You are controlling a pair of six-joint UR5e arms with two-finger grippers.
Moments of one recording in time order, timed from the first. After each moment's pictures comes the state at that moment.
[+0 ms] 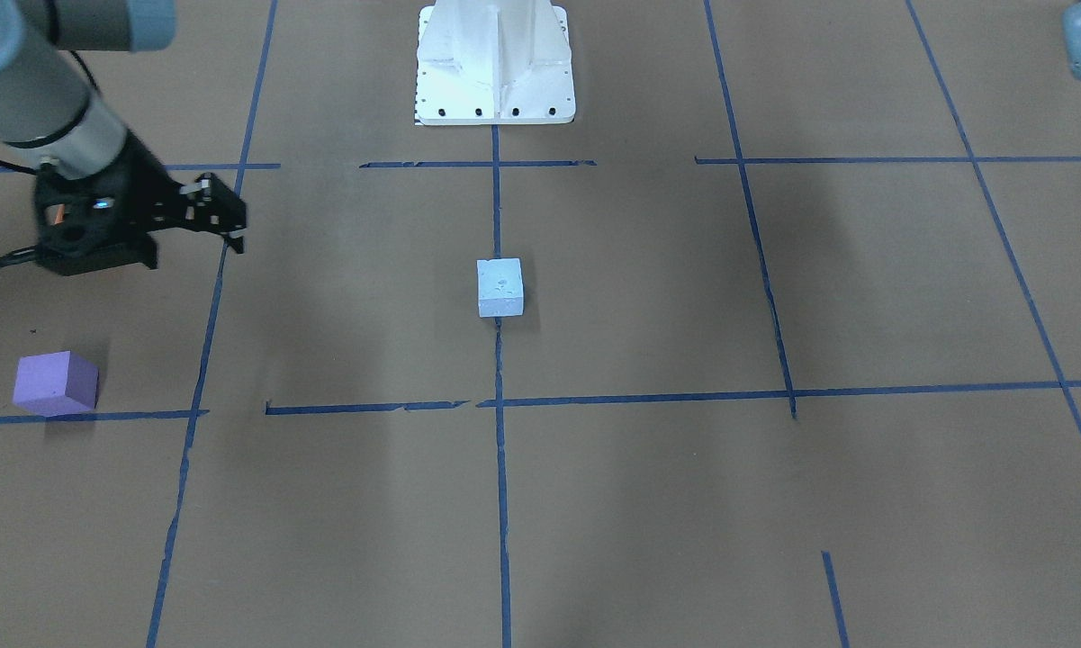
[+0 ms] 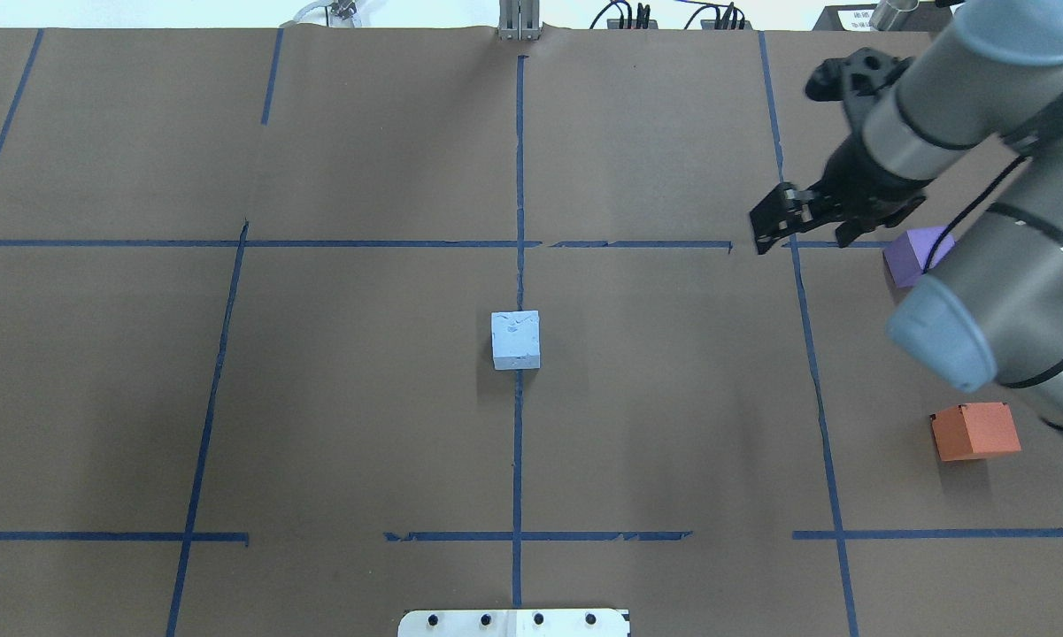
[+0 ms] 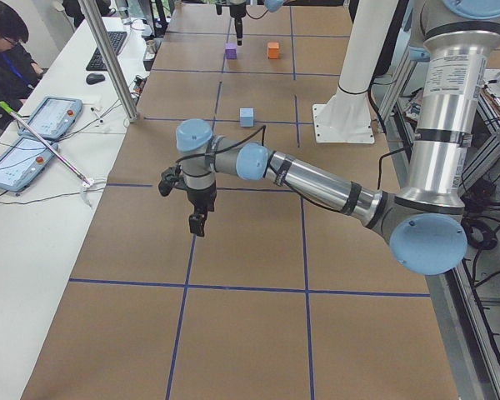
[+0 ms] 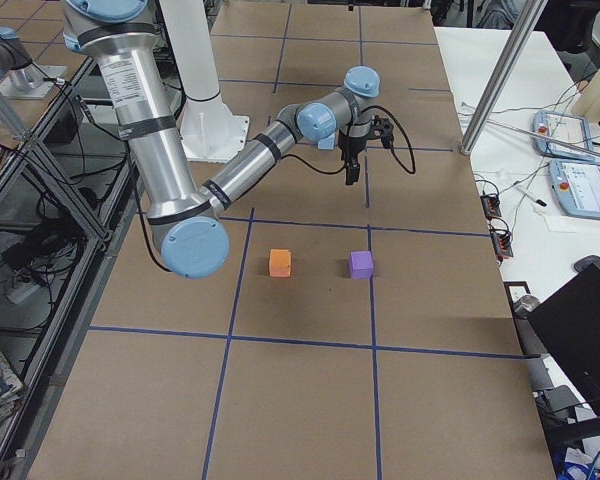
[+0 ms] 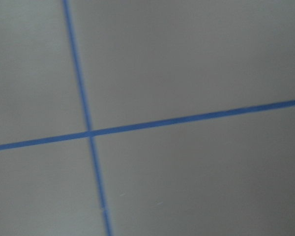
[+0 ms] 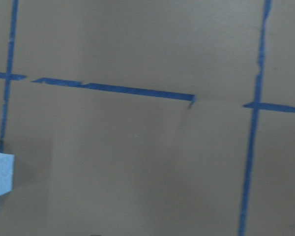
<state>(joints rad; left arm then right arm) -1.47 -1.61 -1.81 -1.41 -2.24 0.03 0.84 -1.12 1.96 -1.75 2.15 0.84</state>
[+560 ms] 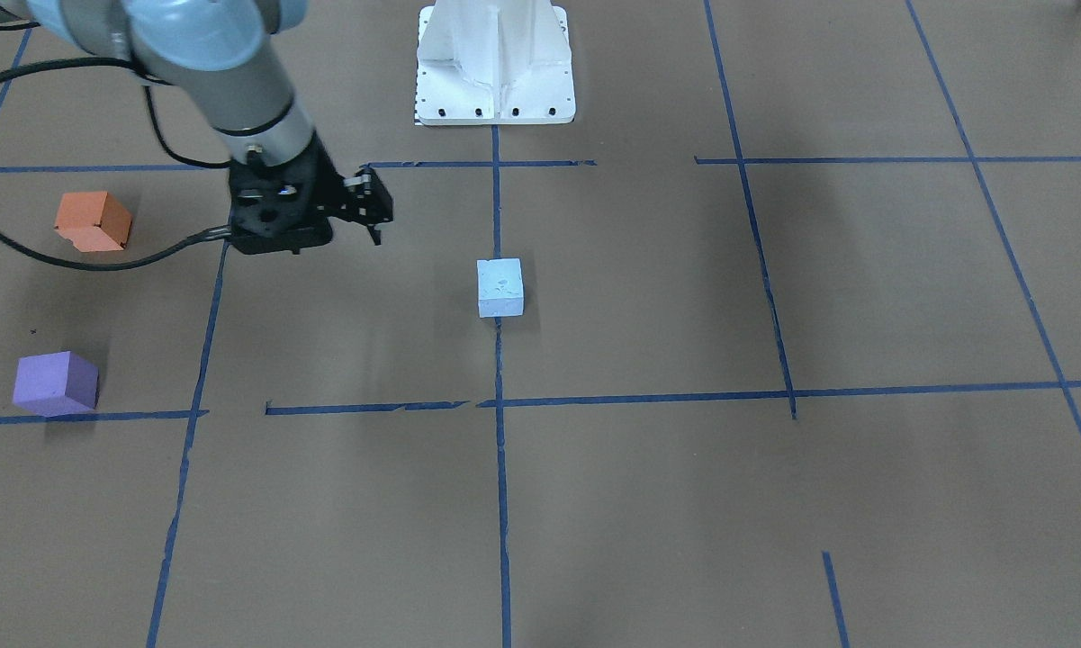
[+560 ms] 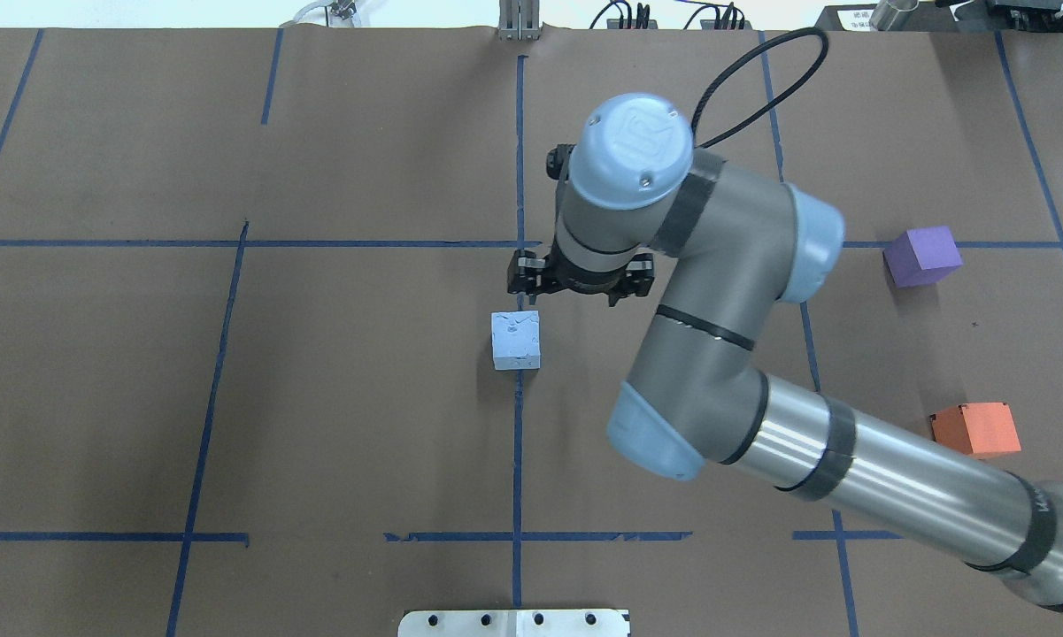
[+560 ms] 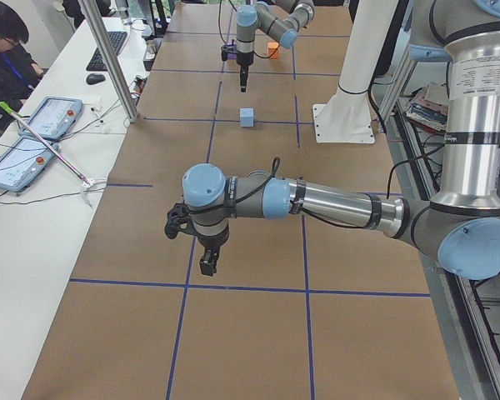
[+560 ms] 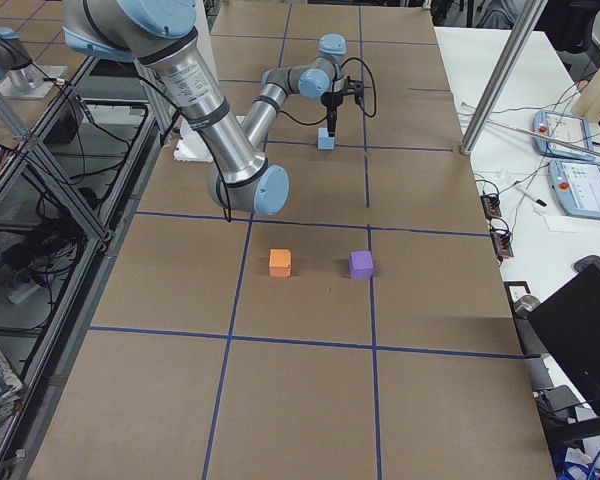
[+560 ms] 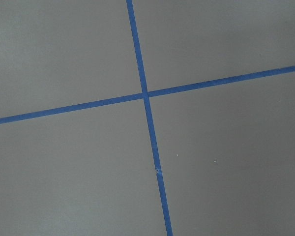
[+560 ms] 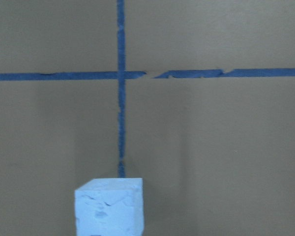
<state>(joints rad) -1.59 -1.54 -1.78 -1.41 -2.37 0.16 0.56 -0.79 1.63 -1.62 1.90 1.21</state>
